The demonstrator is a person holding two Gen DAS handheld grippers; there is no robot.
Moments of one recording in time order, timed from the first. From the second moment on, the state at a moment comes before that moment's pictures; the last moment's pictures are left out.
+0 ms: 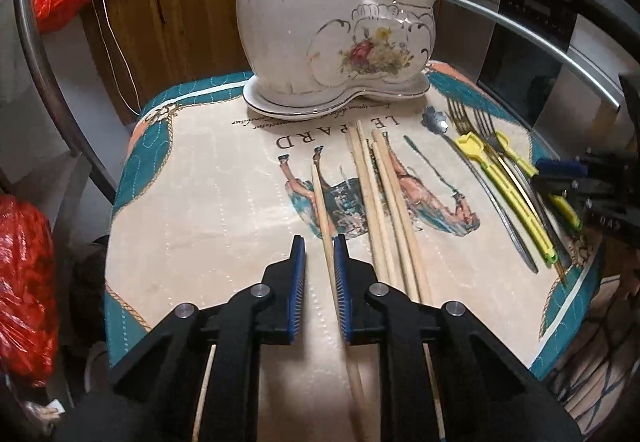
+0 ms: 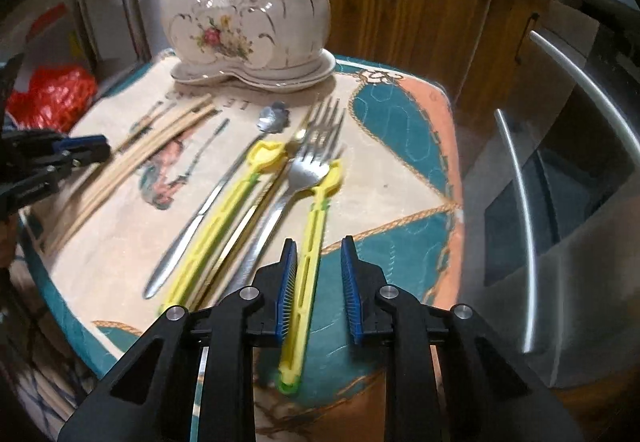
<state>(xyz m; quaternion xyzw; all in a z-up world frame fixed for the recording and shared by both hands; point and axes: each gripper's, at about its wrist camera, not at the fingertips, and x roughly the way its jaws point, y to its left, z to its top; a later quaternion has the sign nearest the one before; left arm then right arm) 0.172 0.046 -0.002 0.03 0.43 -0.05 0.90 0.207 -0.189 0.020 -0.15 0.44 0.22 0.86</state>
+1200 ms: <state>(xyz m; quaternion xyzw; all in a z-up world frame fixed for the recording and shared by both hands) 0.195 0.053 0.008 0.09 0.63 -0.11 0.76 0.256 -0.161 0.028 -0.23 0.59 0.24 0.74</state>
